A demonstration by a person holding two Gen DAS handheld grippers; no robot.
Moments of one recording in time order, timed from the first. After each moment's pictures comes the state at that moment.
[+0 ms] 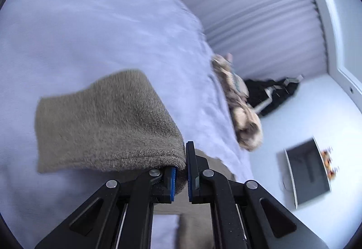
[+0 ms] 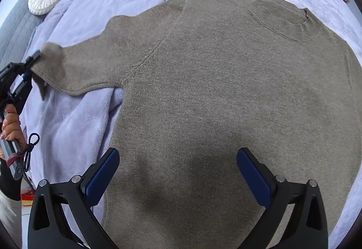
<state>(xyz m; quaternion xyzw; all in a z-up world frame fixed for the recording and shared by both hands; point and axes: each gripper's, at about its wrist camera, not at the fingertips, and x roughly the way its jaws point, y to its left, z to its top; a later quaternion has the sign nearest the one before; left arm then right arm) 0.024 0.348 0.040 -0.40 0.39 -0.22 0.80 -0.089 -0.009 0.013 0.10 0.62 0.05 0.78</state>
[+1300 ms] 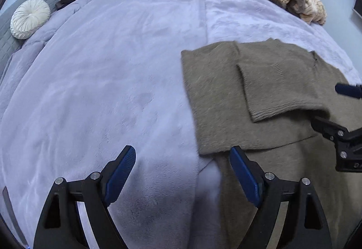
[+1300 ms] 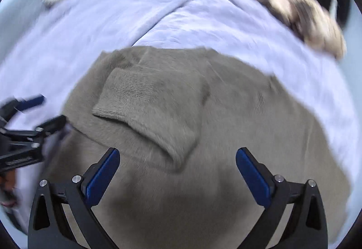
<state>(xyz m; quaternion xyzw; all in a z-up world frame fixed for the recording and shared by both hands) -0.027 0.159 -0.011 0.06 0.52 -0.06 0.85 -0.047 -0.064 0.031 -0.09 0.53 0.03 0.85</state>
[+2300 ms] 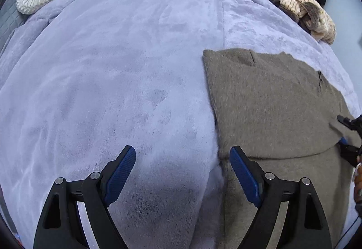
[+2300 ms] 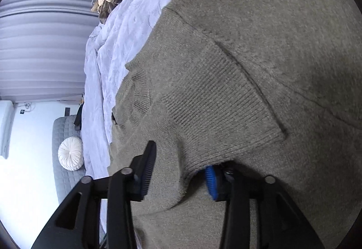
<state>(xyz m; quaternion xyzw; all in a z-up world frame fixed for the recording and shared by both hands) -0.007 0.189 0.001 -0.02 0.55 -0.06 0.83 -0.115 -0.309 -0.038 0.54 0.42 -0.05 0.73</state>
